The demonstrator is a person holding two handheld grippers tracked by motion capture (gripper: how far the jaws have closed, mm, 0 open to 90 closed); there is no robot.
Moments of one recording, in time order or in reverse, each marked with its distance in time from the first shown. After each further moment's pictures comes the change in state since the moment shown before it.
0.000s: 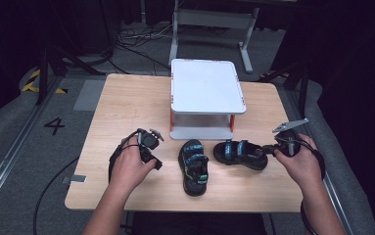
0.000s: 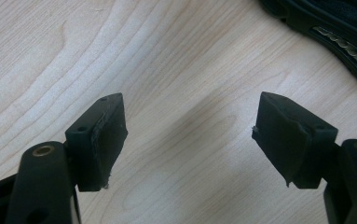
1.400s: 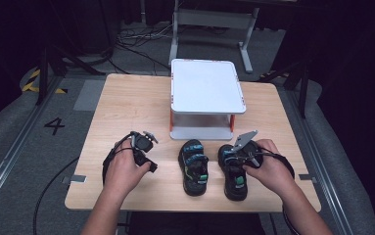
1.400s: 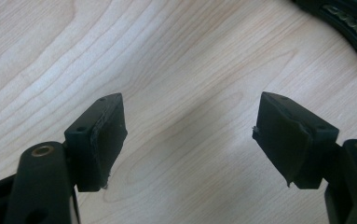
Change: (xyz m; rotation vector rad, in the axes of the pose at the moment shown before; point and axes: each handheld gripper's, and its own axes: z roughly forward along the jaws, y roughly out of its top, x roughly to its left) left arm 0.004 -0.019 -0.006 -0.007 0.008 -0.052; right arm 0.082 0.034 0.045 0.091 0.056 -0.481
